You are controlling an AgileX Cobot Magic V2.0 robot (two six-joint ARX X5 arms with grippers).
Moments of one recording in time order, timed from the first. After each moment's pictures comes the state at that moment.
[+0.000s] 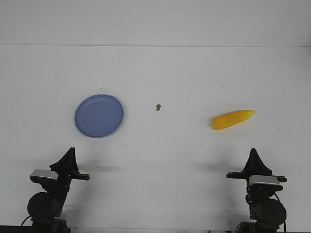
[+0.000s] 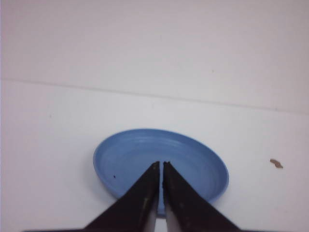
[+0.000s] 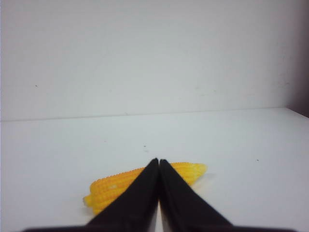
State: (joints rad) left arm -0.16 0.00 0.05 0.13 -0.06 -0.15; right arm -0.01 0.00 0.01 0.12 0.03 0.07
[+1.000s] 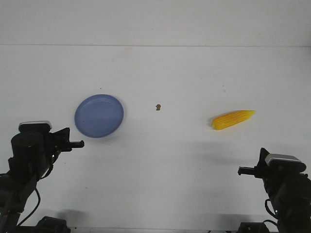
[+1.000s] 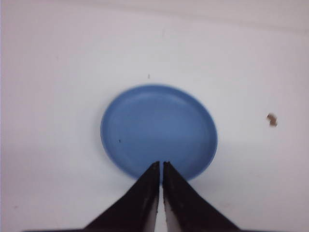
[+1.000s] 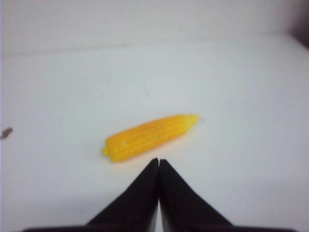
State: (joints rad) left arm -0.16 0.81 1.01 -0.62 -0.05 -0.20; right arm -0.01 0.45 0.77 -0.69 0.02 0.13
